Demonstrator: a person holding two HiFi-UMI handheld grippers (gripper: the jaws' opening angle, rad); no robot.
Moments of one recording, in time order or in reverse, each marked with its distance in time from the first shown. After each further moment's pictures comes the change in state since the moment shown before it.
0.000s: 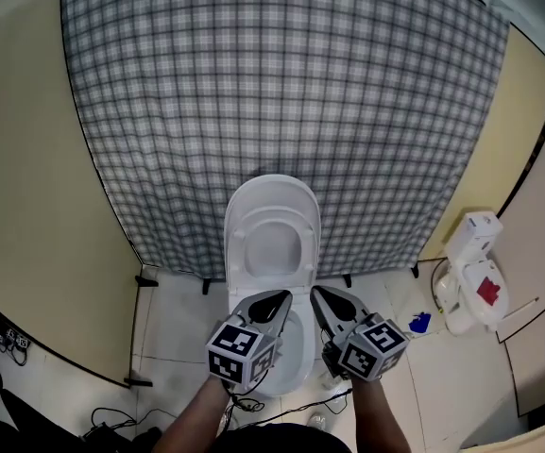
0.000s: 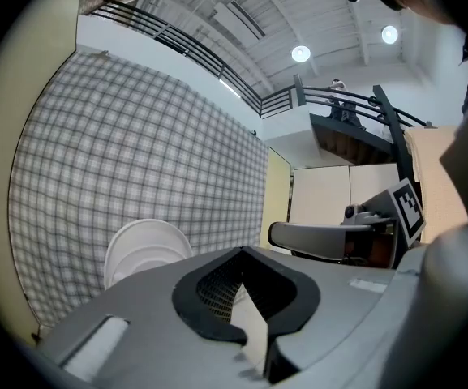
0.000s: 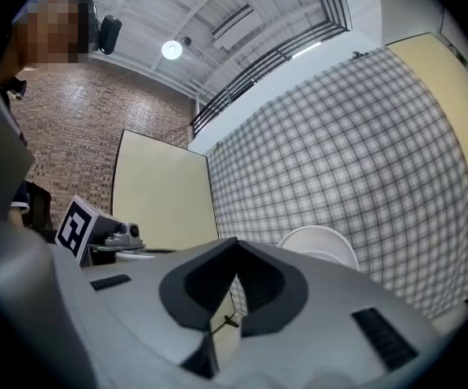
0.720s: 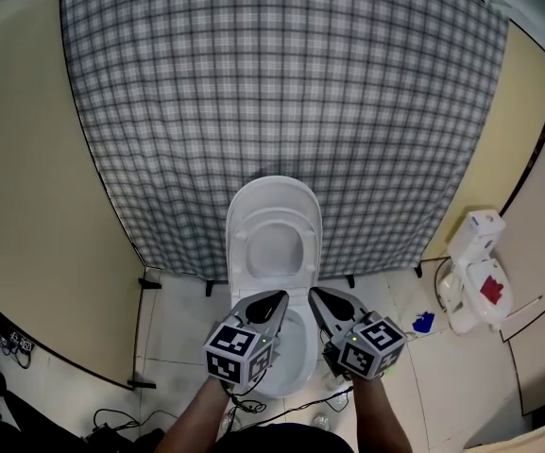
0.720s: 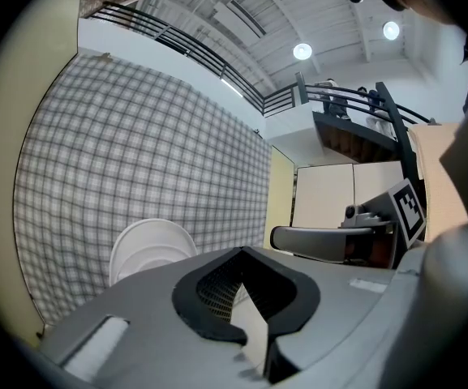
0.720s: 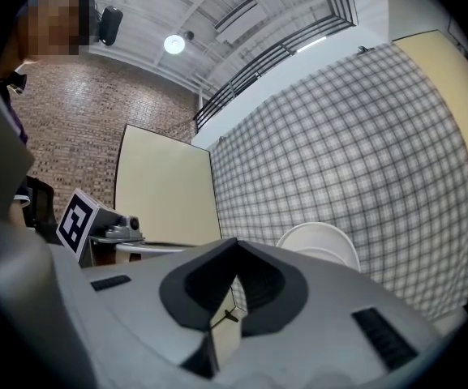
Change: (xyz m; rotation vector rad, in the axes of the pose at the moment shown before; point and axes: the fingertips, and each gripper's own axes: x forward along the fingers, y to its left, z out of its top) left arm 0.000 0.032 -0.010 -0.011 0.004 0.015; right arm 0.028 -0.001 -0.020 -0.022 0.045 0.011
